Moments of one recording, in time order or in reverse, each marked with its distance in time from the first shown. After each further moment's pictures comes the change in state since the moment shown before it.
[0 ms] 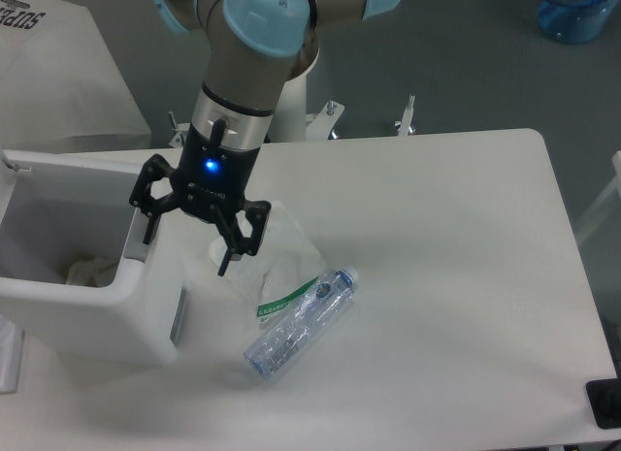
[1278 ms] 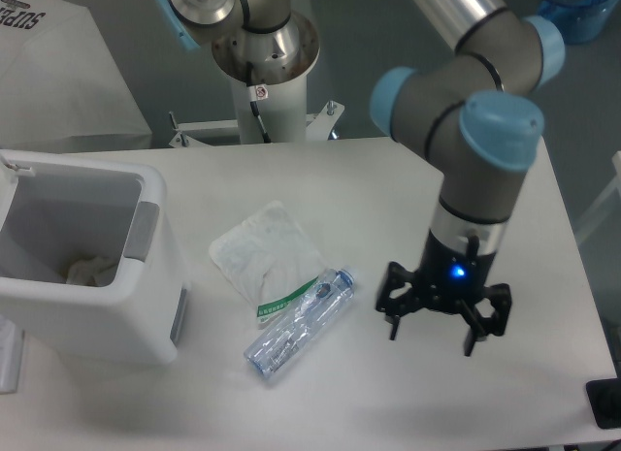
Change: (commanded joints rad) arm 0.221 -0.403 0.281 -0.023 0.361 0.437
